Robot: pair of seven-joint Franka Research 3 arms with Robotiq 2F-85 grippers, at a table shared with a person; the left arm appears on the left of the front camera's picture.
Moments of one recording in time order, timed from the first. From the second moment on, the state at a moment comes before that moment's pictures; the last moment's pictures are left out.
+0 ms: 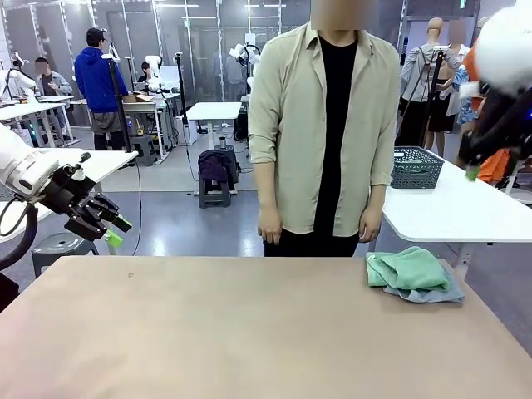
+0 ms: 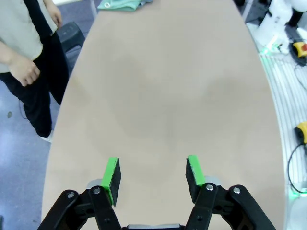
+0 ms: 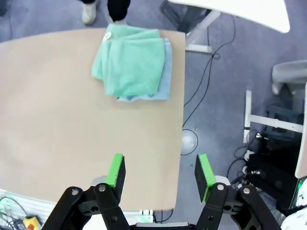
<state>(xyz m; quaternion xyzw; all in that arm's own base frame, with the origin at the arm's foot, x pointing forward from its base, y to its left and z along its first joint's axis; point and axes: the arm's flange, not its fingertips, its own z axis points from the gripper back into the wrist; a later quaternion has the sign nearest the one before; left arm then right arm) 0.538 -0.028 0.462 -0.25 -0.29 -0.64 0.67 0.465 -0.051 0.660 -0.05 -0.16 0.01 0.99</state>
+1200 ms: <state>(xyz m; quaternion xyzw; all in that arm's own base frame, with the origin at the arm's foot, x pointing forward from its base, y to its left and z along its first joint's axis) 0.538 -0.028 0.462 -0.25 -0.29 -0.64 0.67 0.327 -0.075 0.788 0.03 -0.30 0.04 0.95</state>
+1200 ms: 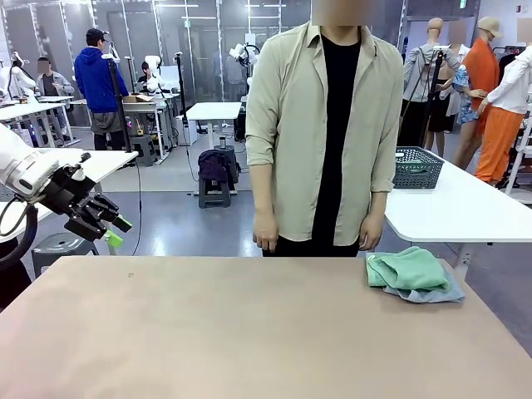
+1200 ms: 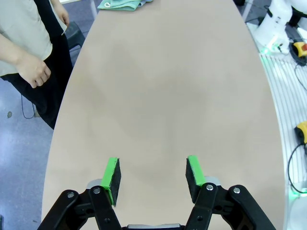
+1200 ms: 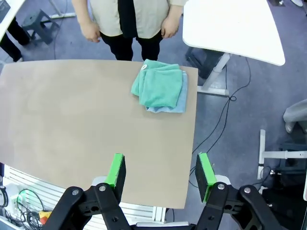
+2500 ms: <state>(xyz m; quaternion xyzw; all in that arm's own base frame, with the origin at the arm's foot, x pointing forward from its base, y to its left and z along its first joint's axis) 0.538 -0.028 0.462 -0.25 -0.29 -0.64 0.67 0.327 -0.075 0.788 0.03 -0.30 0.04 0.95</state>
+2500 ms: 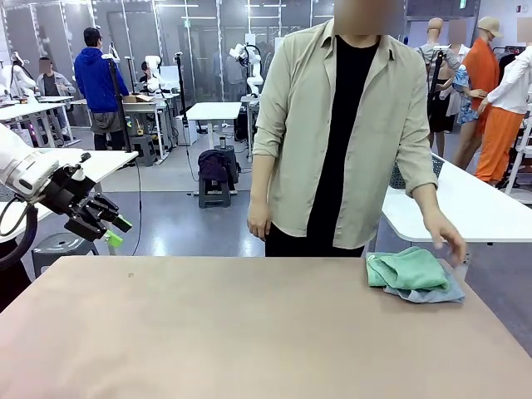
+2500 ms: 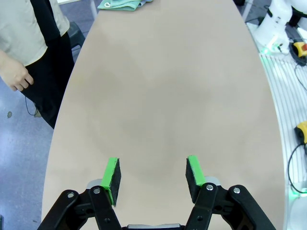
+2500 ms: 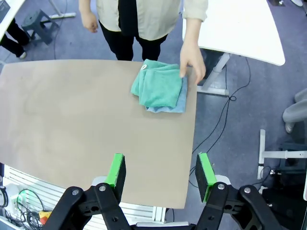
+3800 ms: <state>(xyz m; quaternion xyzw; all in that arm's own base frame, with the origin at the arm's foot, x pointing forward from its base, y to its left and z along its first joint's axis) 0.501 0.091 0.645 -0.58 -0.21 -0.24 0.75 0.311 -0.157 0.745 0.38 -0.16 0.00 0.91</state>
